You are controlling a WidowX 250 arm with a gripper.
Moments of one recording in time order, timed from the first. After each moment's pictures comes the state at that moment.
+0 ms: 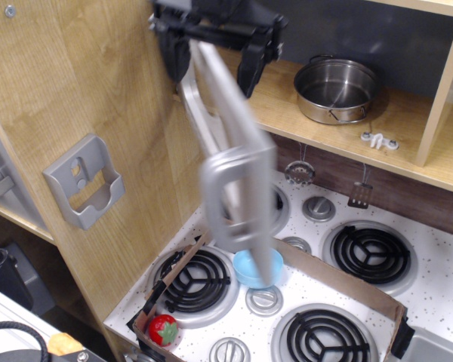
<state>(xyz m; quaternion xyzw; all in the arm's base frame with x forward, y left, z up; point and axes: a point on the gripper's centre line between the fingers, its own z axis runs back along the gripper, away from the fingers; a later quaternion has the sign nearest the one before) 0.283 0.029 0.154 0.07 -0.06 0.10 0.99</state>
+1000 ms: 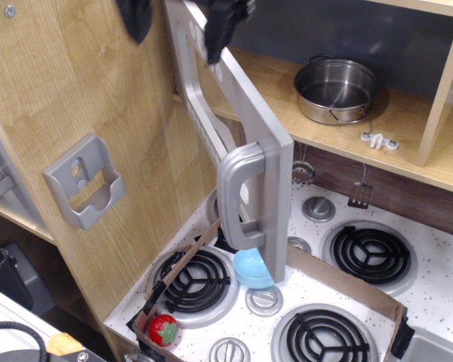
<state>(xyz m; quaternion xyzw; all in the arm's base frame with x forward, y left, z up) 0.249 0.043 0.188 0.08 -0.12 0.11 0.98</state>
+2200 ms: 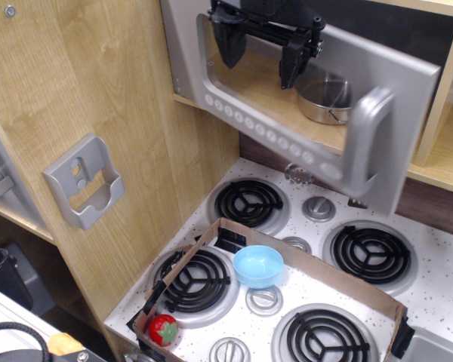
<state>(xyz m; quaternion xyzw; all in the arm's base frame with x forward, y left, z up) 0.337 0.019 0.136 0.05 -0.13 -0.01 0.99</state>
